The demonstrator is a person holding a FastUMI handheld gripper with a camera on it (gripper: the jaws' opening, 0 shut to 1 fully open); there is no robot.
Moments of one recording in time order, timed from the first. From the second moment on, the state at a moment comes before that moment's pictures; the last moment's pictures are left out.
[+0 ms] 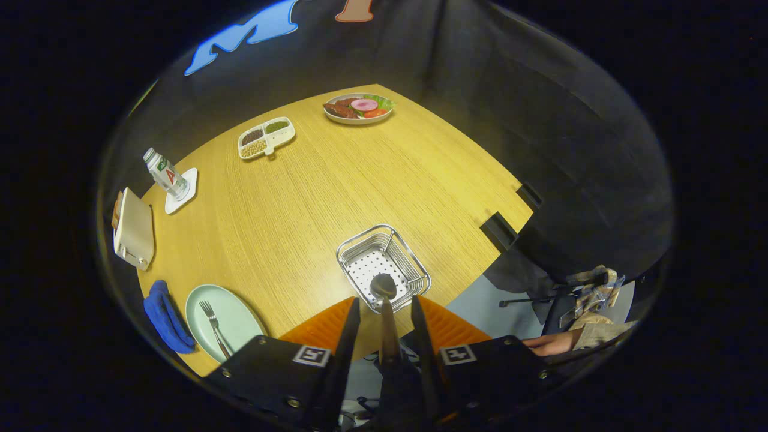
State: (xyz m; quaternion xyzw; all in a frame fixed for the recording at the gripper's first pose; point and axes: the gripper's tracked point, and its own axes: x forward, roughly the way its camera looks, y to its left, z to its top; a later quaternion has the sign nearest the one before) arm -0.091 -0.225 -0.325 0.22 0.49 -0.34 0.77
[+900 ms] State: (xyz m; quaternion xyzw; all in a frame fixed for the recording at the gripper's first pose) arm -0.044 -0.189 -0.297 0.16 0.45 -0.28 0.83
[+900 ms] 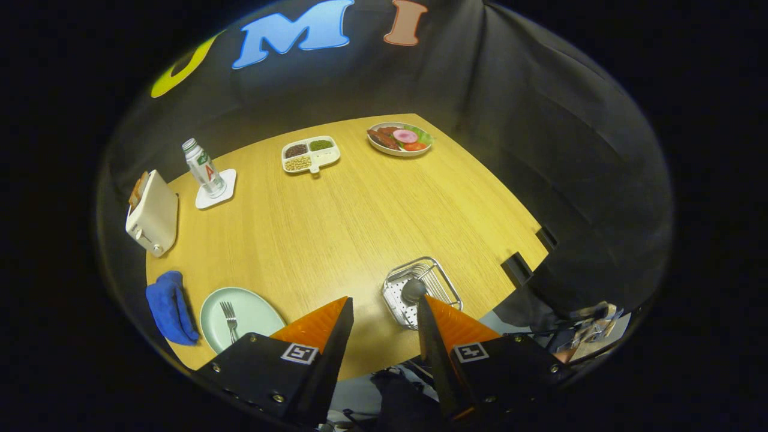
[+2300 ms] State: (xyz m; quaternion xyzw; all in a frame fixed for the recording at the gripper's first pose) arm -0.003 0.059 -0.386 0.12 0.53 -0.07 0.84
